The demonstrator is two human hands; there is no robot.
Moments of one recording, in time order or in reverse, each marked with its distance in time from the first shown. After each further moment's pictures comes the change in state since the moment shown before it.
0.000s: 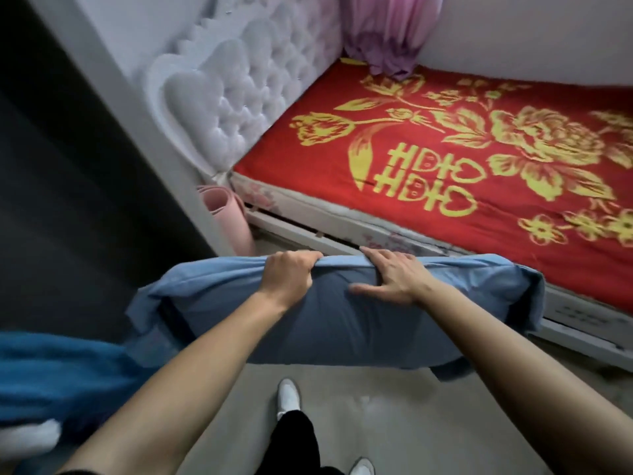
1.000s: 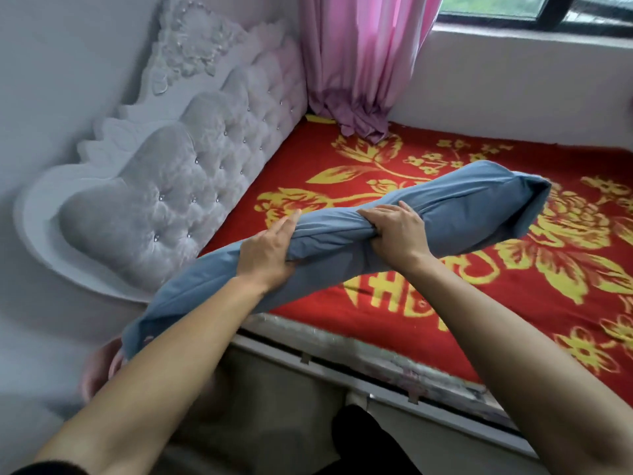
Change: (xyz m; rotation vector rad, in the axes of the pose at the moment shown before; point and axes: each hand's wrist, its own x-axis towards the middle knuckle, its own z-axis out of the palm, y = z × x) left_hand 0.535 -0.188 0.011 -0.009 0.063 0.069; right_hand 0.469 0.126 -0.244 0.046 0.750 0.049
